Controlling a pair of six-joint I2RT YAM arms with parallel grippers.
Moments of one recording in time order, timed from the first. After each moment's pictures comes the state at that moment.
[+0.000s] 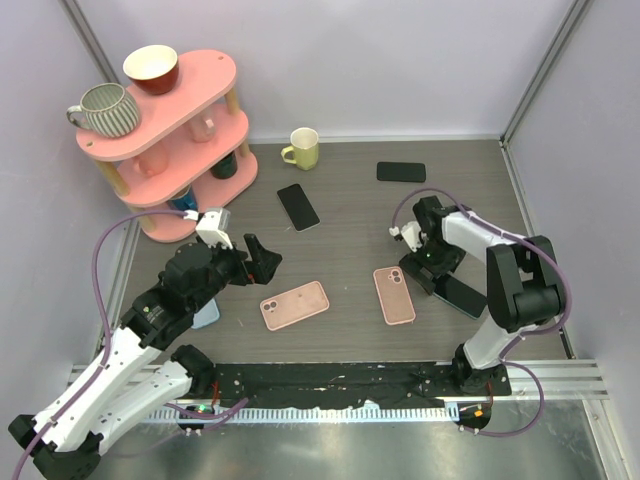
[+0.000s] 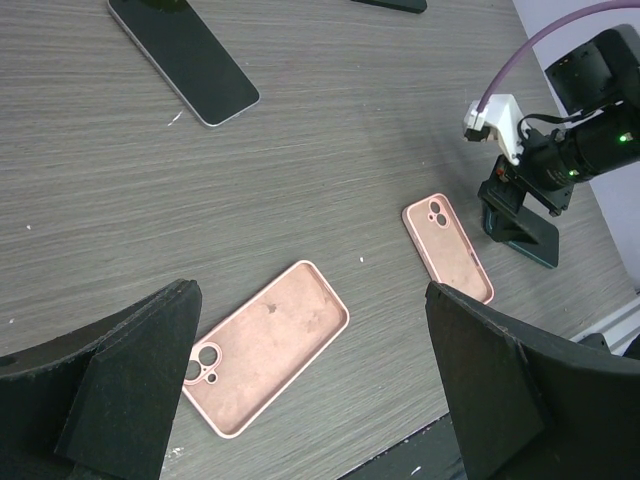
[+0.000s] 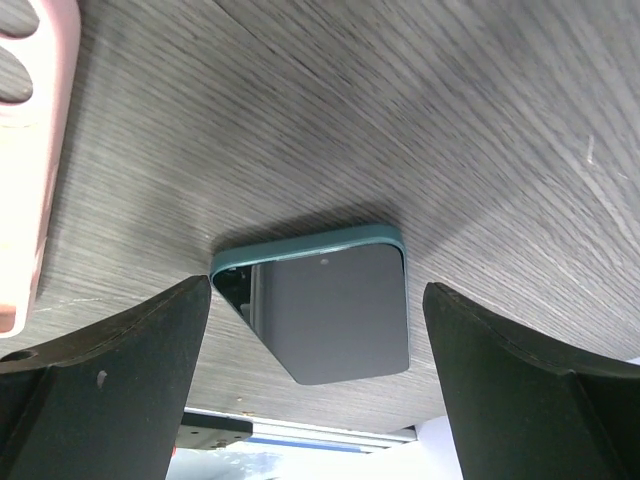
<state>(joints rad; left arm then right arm) -0.66 0.64 0.76 -0.46 -0.13 -0.53 0.23 1.65 0.99 -0.86 0.10 -0.52</state>
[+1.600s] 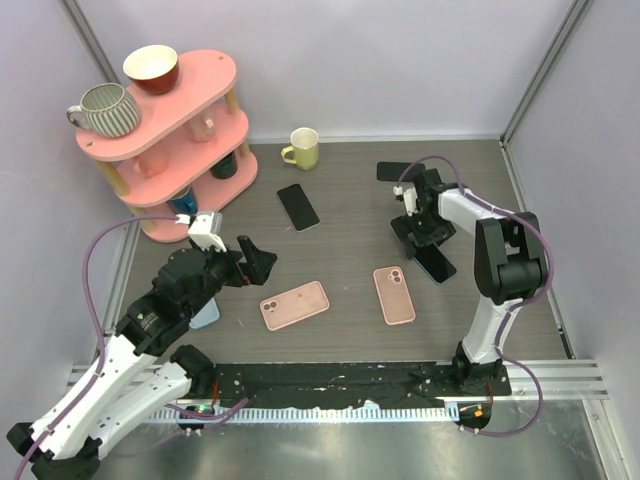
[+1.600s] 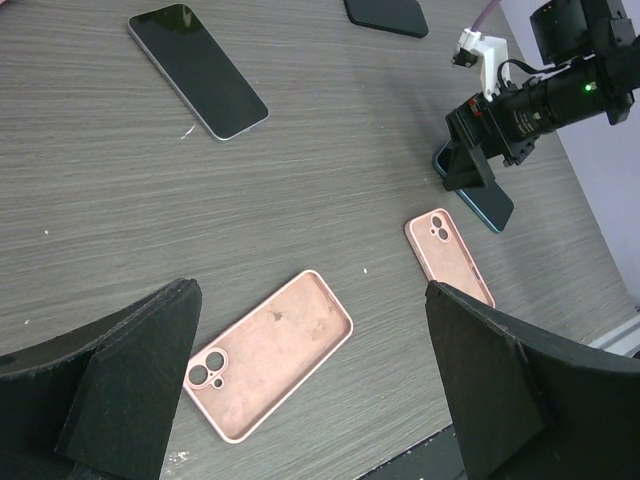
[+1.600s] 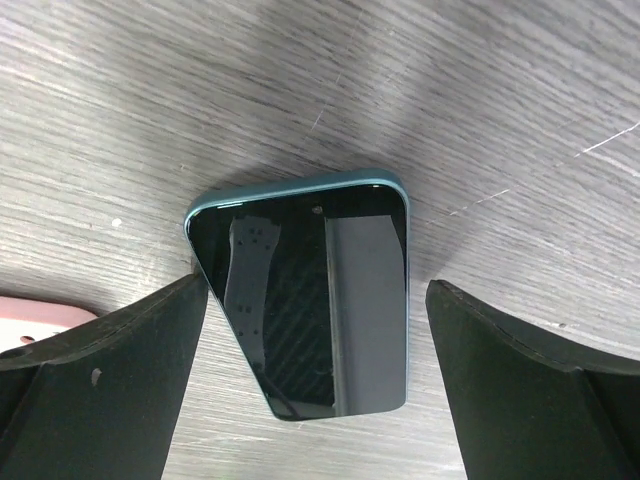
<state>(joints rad) -0.66 0.60 0.75 -0.46 -0.17 -0.53 0.17 1.89 1.27 -0.73 0.03 -0.26</state>
